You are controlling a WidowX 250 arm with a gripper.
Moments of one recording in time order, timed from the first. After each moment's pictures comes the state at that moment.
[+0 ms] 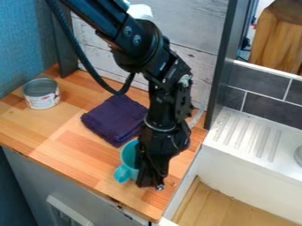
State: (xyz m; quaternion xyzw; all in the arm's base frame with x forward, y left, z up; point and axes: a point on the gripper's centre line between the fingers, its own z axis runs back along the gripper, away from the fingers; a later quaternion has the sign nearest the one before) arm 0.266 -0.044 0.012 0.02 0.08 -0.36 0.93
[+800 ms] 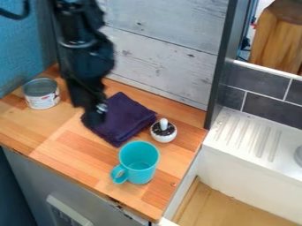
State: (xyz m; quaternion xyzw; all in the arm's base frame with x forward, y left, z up) arm 0.266 0.061 0.094 0.01 0.00 -0.21 0.98
